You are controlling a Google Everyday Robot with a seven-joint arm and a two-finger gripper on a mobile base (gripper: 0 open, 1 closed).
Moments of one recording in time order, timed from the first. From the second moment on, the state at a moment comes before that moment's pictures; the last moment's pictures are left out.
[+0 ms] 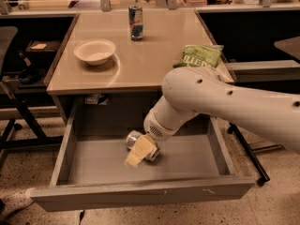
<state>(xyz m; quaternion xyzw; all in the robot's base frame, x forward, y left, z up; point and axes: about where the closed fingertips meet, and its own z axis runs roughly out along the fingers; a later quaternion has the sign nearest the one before) 0.475 0.007 0.721 -0.50 0.84 0.15 0.16</state>
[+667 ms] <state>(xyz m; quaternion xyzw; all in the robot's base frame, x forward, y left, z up) 0.487 0.023 0.690 -0.47 0.85 0.16 0.15</state>
